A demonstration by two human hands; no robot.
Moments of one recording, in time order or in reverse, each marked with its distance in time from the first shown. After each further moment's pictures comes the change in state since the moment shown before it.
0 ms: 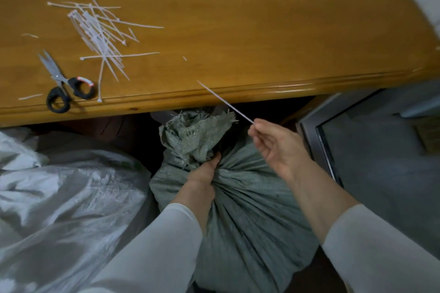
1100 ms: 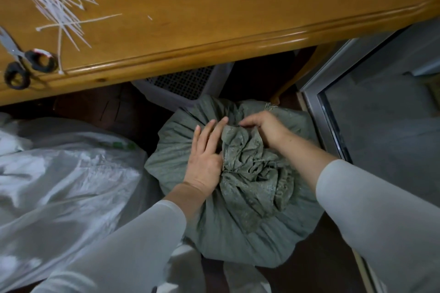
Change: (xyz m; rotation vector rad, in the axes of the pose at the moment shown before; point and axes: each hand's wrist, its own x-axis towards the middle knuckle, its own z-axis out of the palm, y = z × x) left_hand -0.004 -0.061 -0.012 1.544 0.255 1.573; right_hand 0.042 0.033 -0.062 -1.274 -0.268 -0.238
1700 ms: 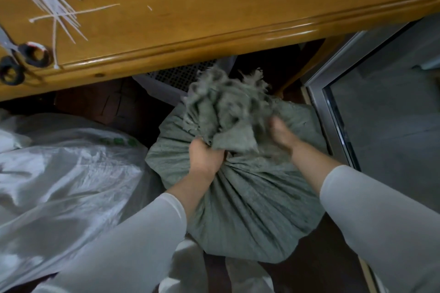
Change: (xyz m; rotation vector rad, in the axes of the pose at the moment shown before) left_hand 0.028 0.011 -0.008 -1.170 0.034 -1.184; right_hand -0.005 0.011 0.005 0.015 0.028 0.173
